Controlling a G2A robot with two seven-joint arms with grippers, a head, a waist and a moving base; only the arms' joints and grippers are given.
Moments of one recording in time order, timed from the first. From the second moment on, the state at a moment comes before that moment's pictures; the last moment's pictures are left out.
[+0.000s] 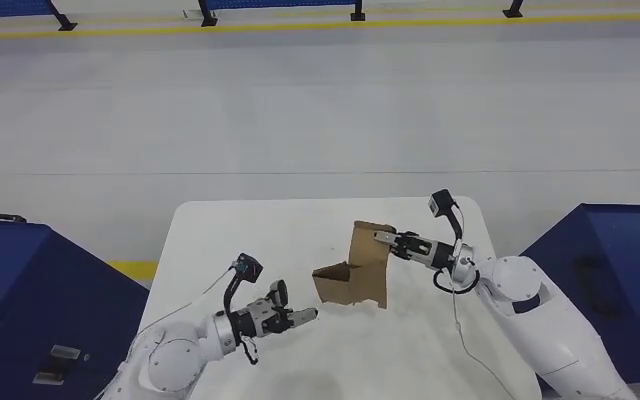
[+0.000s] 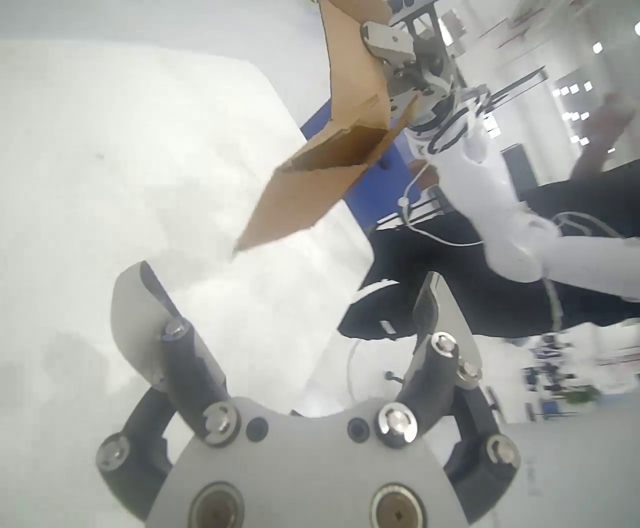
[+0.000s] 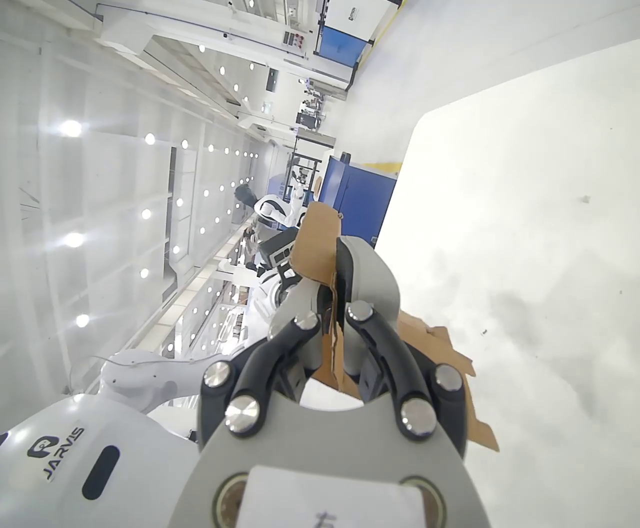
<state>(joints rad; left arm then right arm) 1.56 -1.06 -1.25 -1.90 0.46 -0.42 -0.59 -1.21 -0.89 1.16 -1.61 0.40 -0.23 0.74</state>
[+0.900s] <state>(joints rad) 1.46 -1.08 -1.06 -1.90 0.43 -0.50 -0.69 -1.26 -0.92 1.15 -1.66 0.38 -0.21 0.74</state>
